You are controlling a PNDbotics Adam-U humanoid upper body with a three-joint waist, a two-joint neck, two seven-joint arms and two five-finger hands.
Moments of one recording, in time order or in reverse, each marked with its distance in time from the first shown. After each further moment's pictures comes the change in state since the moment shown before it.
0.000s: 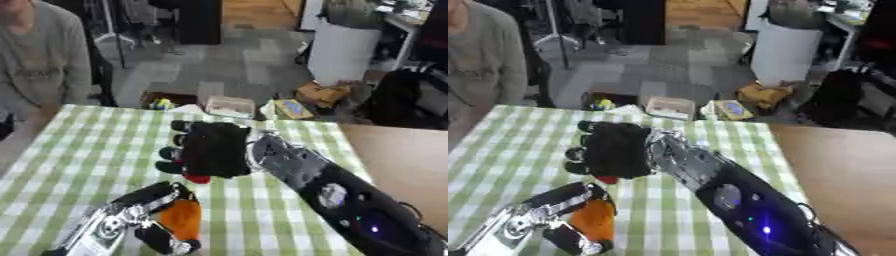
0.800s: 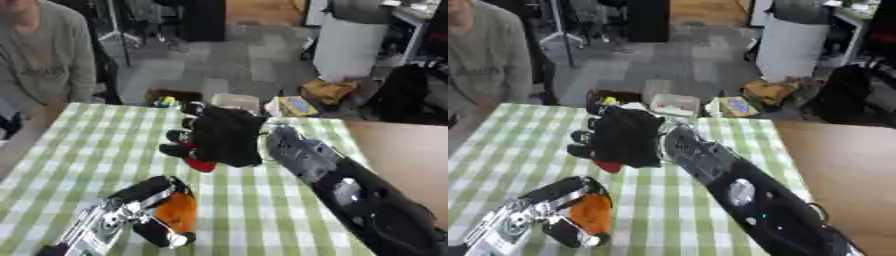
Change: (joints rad) left arm 0.004 0.010 0.033 0.023 -0.121 -0.029 0.079; right arm 0.037 -0.020 -0.070 -0.105 -0.118 0.076 0.025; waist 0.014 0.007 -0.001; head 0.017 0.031
